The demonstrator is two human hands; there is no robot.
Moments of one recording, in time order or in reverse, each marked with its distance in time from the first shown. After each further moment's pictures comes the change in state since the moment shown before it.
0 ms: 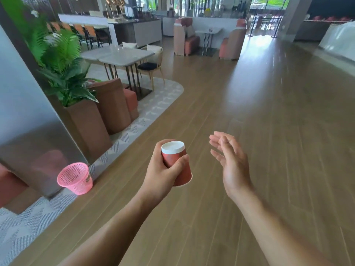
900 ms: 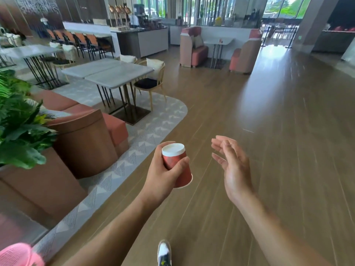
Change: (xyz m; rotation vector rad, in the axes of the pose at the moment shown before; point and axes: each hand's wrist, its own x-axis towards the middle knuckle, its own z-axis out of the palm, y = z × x) left_hand 0.682 -0.105 0.082 0.023 0.055 0.045; right_hand 0.676 0.166 0.083 0.040 -0.042 -0.010
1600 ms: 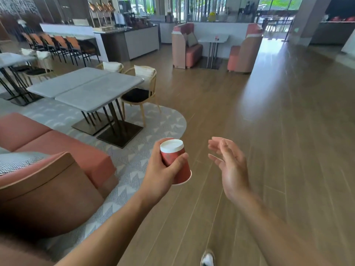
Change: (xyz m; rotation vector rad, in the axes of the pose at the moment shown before) left_hand 0.520 -0.097 -0.008 0.001 -0.056 0.000; right_hand 0.475 0.140 0.137 0.041 0.050 0.033
